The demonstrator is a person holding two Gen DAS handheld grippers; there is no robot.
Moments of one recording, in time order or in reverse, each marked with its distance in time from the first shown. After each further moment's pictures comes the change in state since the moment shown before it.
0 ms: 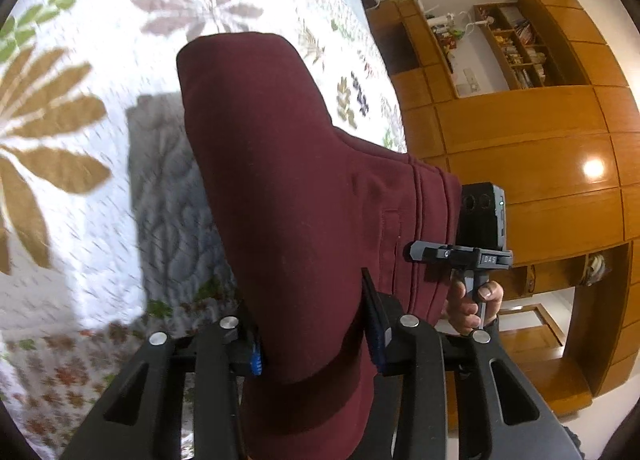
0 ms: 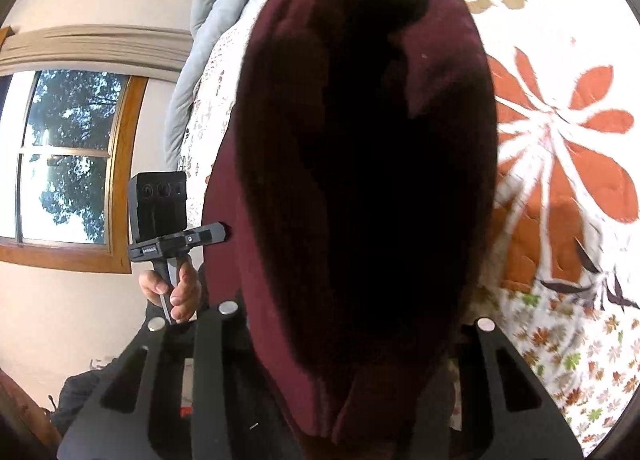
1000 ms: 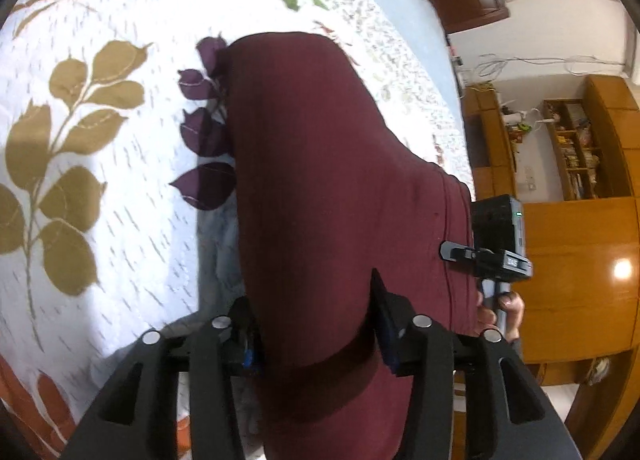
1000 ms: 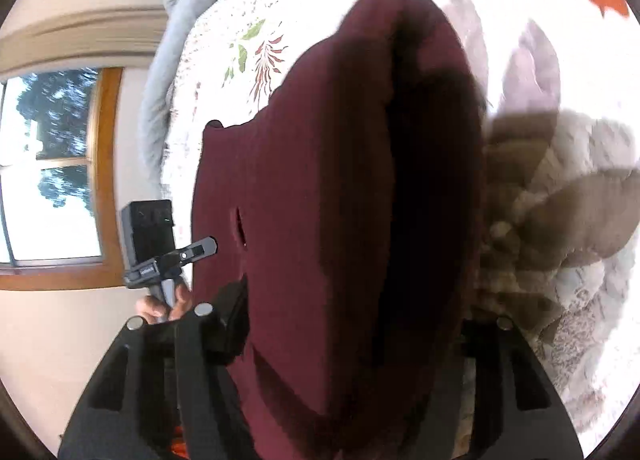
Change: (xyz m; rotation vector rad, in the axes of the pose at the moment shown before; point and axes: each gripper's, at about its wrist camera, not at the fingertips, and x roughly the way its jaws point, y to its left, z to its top) left arm -0.146 0.209 0.124 -0.217 -0.179 0.150; right arm 0.201 0.035 0.226 0.000 0.166 0.021
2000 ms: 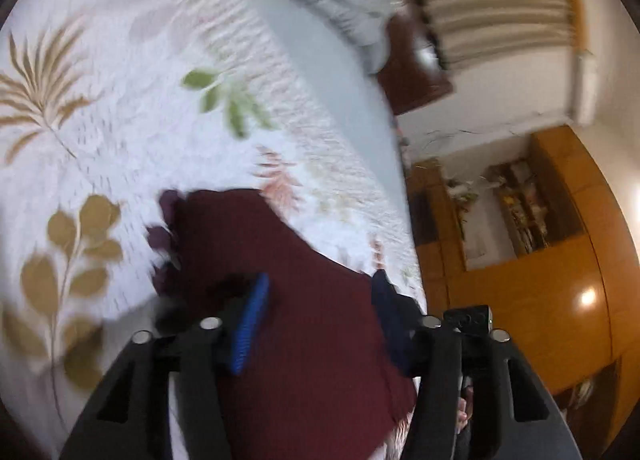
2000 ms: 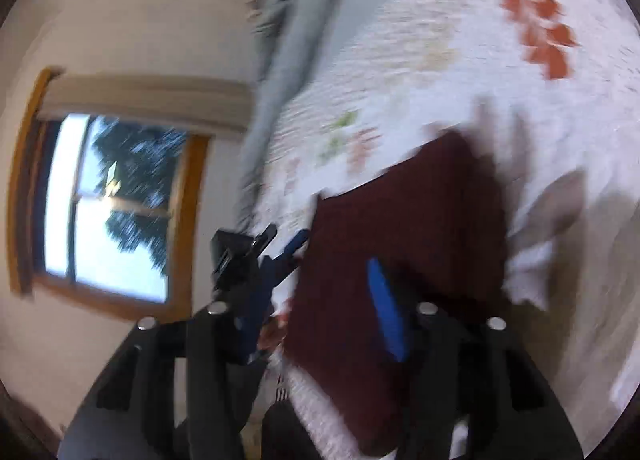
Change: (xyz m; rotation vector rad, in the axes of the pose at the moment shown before) left arm -0.041 -0.007 0.013 0.049 -0.331 -0.220; right arm -0.068 0.047 -0.049 -0.082 -0.320 0.302
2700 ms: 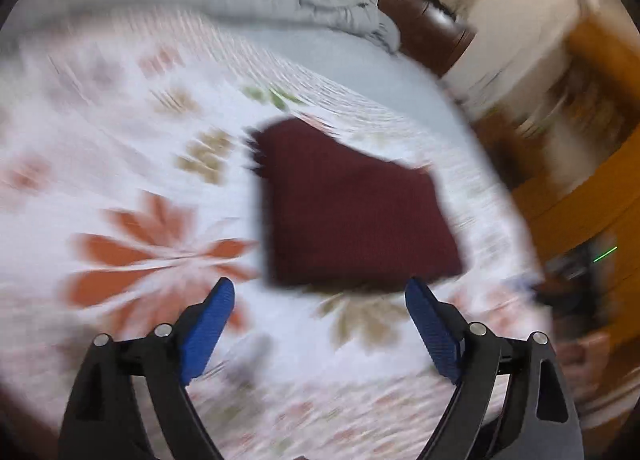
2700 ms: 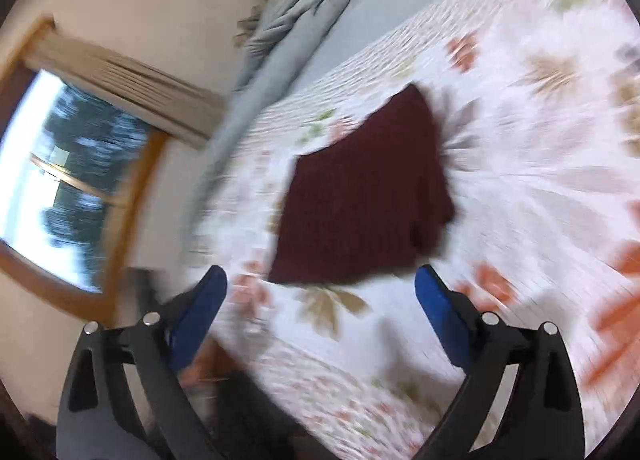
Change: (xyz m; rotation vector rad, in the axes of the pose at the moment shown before) left arm -0.113 -0.114 -0.171 0.370 -0.067 0.610; right arm -0.067 0.096 -0.167 -0.145 -0.215 -0.407
